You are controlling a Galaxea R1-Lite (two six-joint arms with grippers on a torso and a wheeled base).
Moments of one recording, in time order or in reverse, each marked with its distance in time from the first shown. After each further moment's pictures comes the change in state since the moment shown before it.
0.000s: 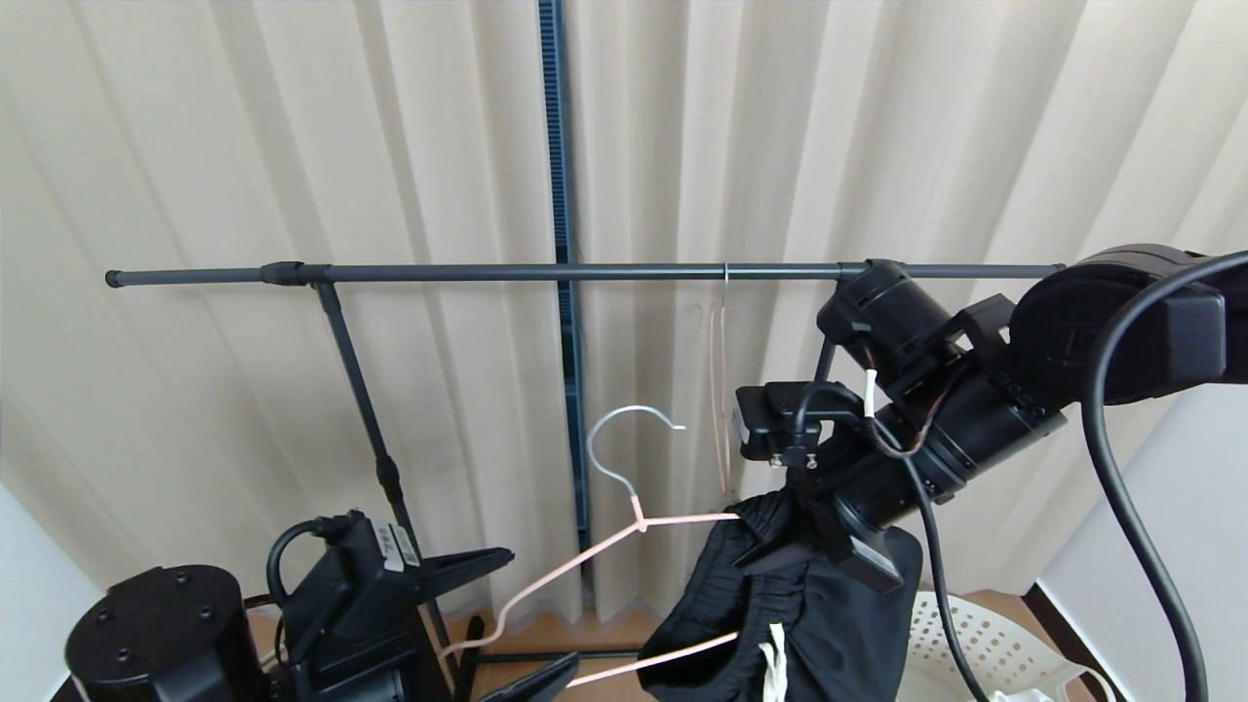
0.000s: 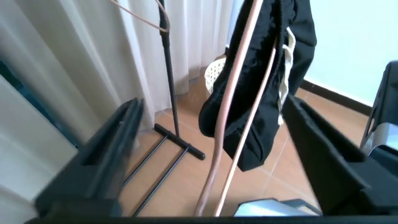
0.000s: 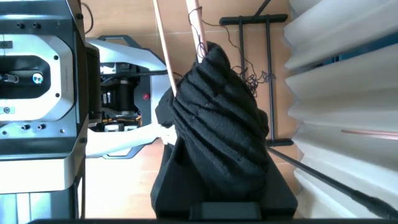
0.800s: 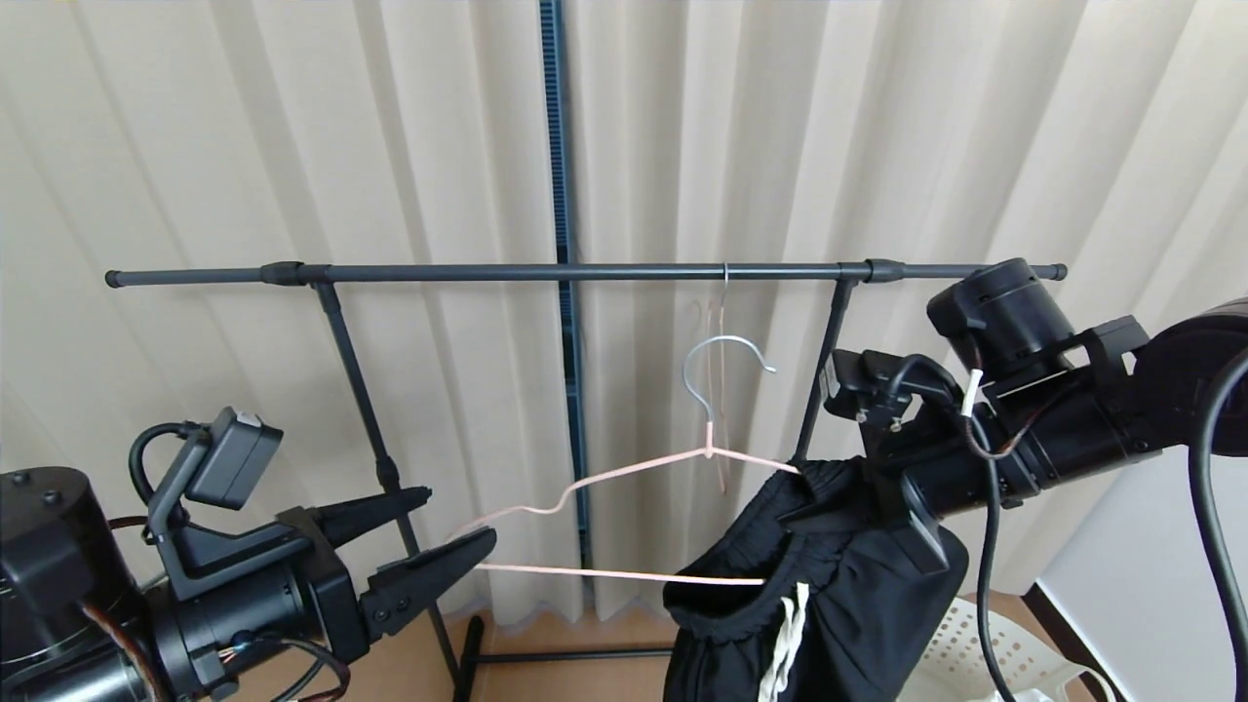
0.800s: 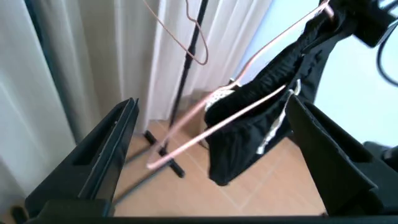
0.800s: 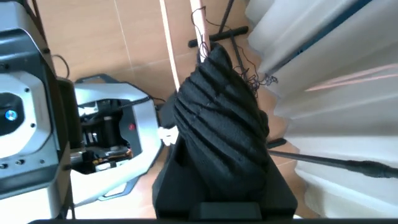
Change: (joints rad) left arm 0.224 -0.333 -0.191 0.526 -0.089 -0.280; right arm -0.147 -0.142 0.267 -0.326 0.063 0.151
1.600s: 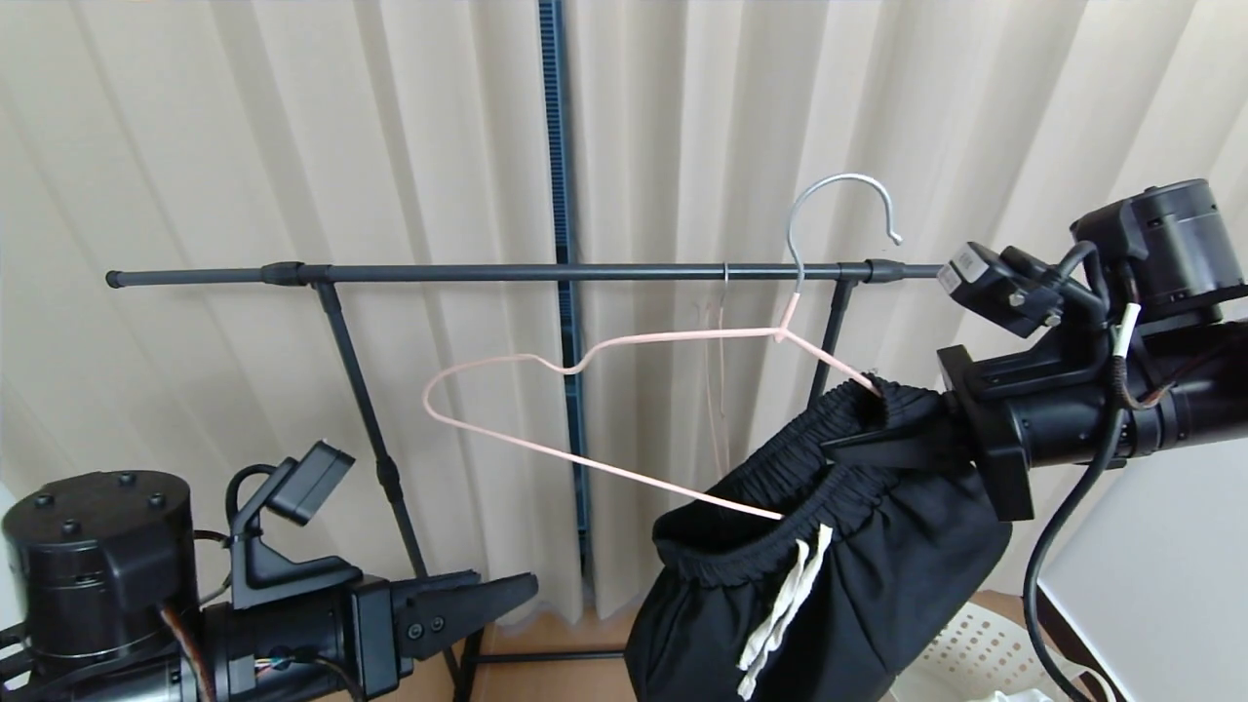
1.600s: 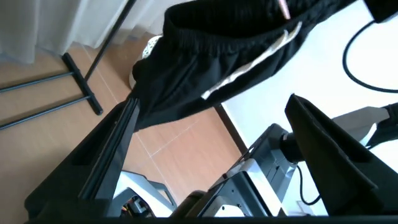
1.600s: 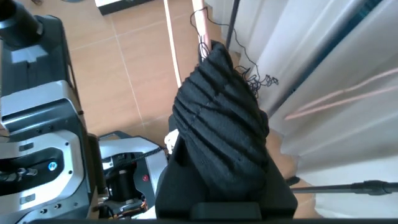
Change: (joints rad) left arm -0.096 0.027 -0.065 0.189 -0.065 -0.338; right arm -0.079 -0.159 0.032 -0.097 0.190 0.171
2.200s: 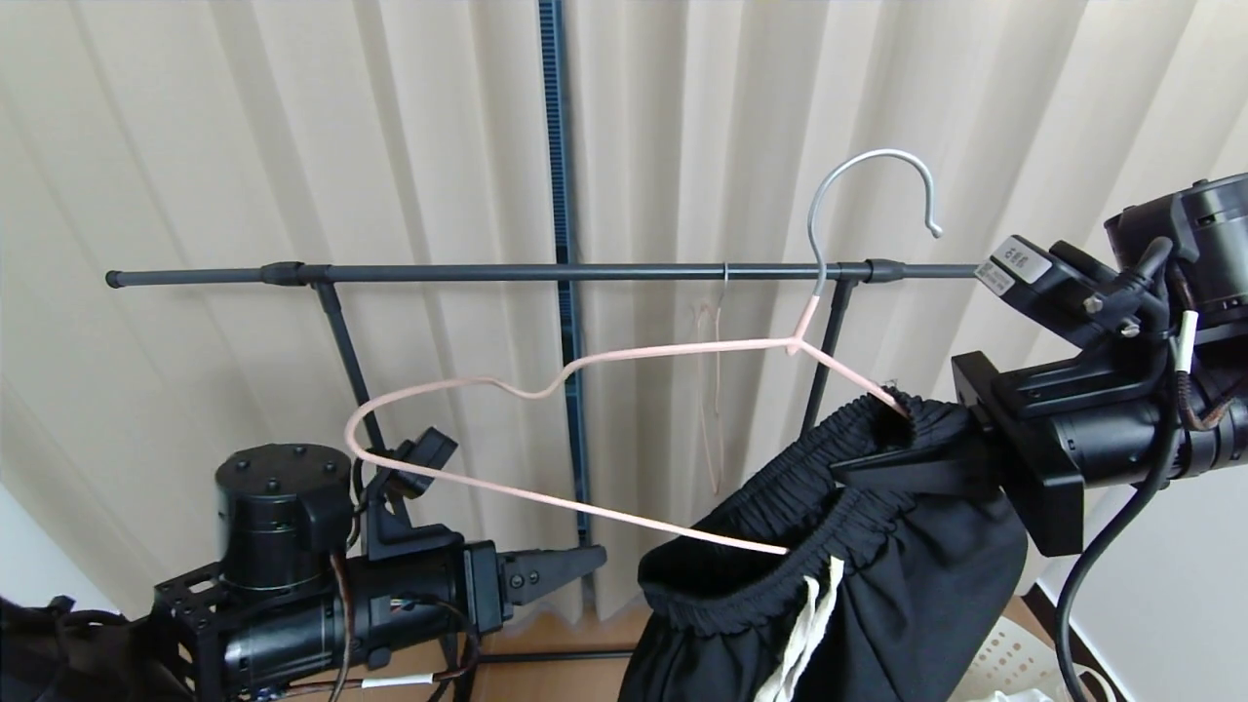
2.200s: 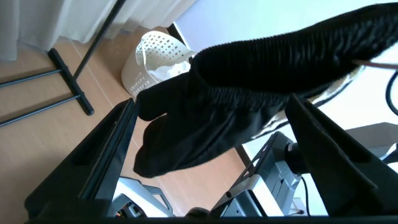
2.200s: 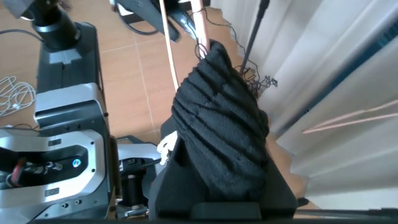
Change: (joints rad) left arm -0.052 0.280 -0.117 -0.143 0.000 -0.024; right arm 0.049 -0.064 0.039 0.001 0.062 0.000
